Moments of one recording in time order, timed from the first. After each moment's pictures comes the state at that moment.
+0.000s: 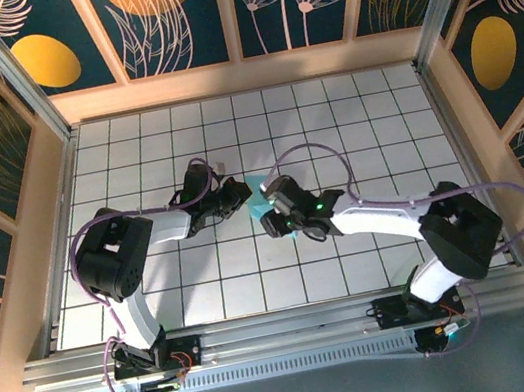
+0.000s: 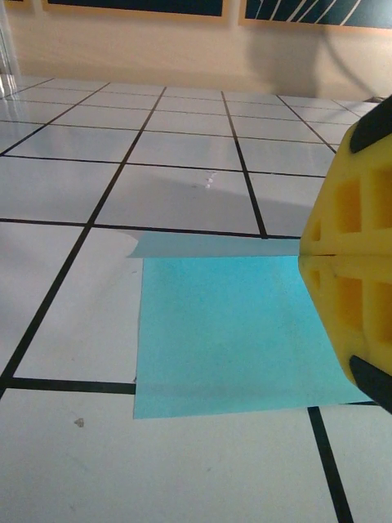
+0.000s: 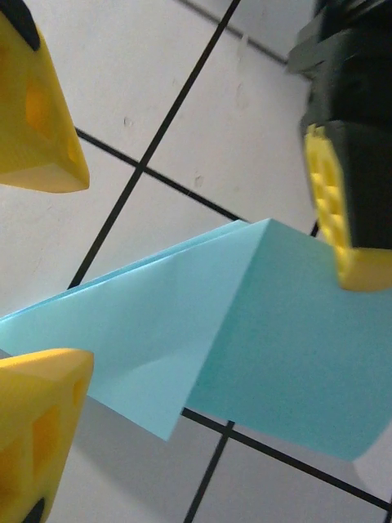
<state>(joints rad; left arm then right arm) -0.48 1.84 0.83 0.36 0.48 -1.02 0.94 1.55 0.89 -0.27 0.19 0.37</state>
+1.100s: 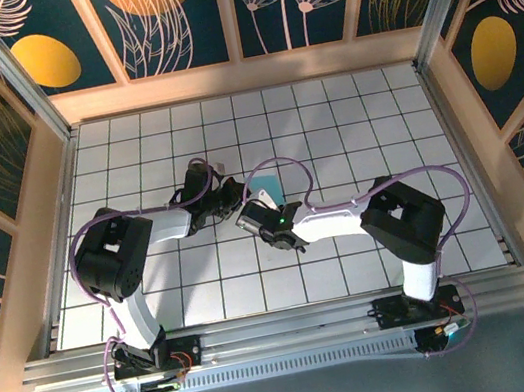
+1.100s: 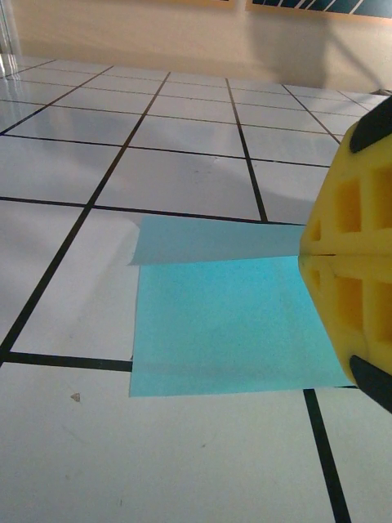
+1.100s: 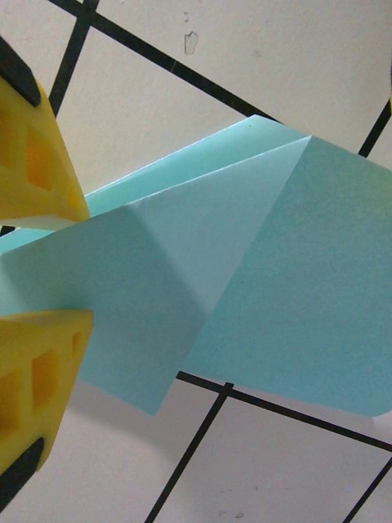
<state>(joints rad) -0.48 1.84 0.85 0.31 0.46 -1.02 1.05 1.82 1.03 -0.36 0.54 0.36</state>
